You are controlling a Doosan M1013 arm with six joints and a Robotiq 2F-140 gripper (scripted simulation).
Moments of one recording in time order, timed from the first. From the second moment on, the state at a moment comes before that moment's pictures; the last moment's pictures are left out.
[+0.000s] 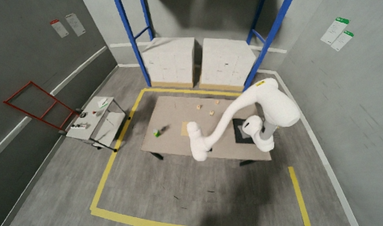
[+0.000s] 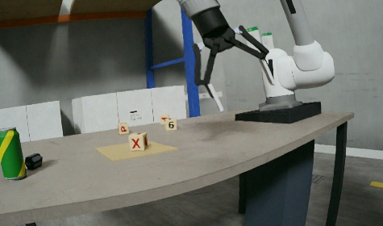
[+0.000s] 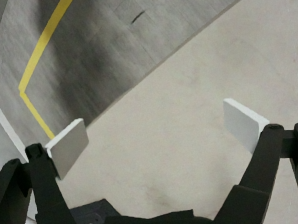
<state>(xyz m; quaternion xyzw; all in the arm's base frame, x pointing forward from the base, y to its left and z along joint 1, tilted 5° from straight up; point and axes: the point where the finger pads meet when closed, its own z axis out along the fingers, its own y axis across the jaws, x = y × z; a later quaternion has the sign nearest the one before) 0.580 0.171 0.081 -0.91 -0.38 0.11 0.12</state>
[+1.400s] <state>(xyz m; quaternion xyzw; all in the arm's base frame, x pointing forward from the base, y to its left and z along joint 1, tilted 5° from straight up) 0.693 -0.070 0.145 -0.97 -0.21 -0.10 0.03</state>
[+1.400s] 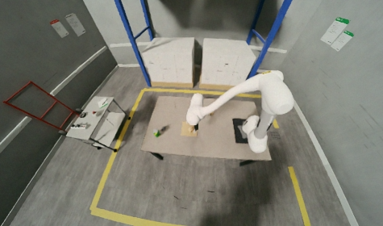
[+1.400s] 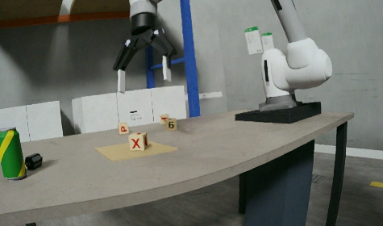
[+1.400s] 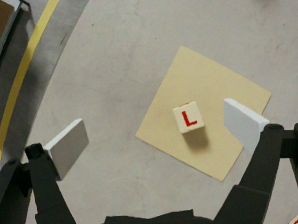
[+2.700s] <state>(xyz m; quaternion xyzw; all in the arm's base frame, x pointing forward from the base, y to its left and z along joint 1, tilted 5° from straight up) 0.692 -0.122 0.069 -0.94 -0.29 -0.15 0.01</state>
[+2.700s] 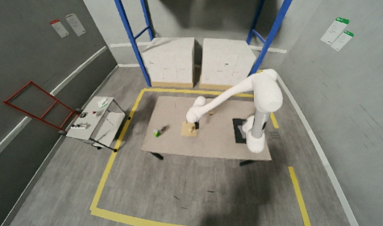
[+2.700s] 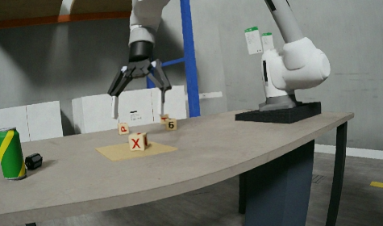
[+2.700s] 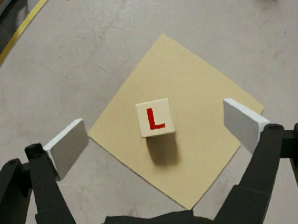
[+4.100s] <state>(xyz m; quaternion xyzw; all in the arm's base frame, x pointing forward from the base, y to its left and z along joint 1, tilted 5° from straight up) 0.689 -0.050 0.184 -0.98 -0.17 -0.09 0.04</state>
